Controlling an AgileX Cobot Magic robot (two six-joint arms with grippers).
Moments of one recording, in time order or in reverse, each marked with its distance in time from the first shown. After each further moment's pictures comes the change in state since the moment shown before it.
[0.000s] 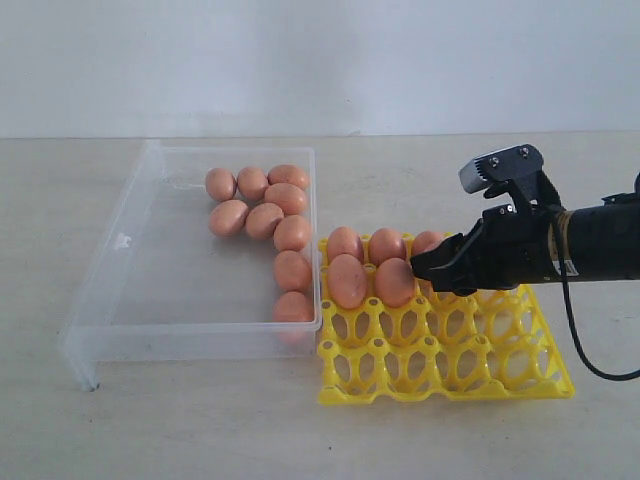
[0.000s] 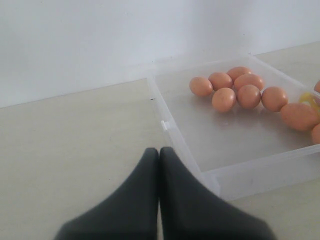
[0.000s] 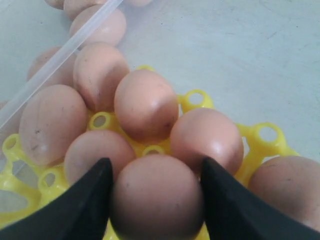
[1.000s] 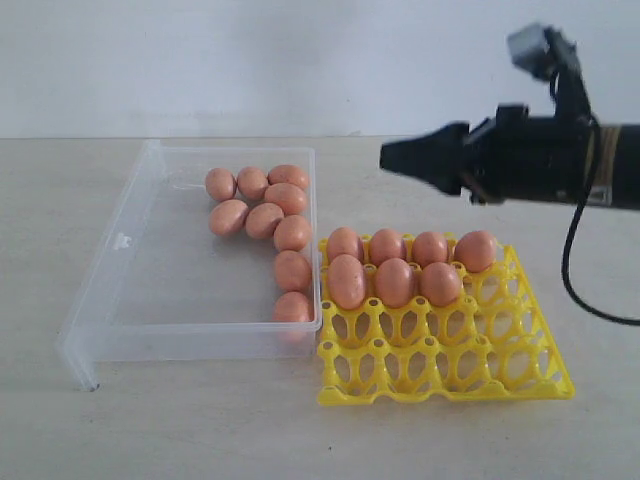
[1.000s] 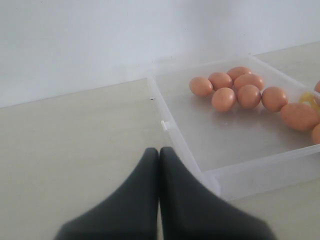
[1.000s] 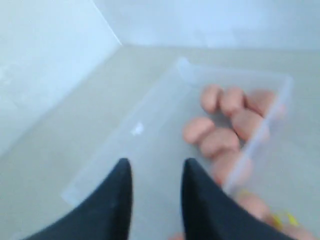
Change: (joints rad) left arm 0.000 0.000 0.000 0.000 0.000 0.000; right arm -0.002 -0.241 -0.040 -0.029 -0.314 0.361
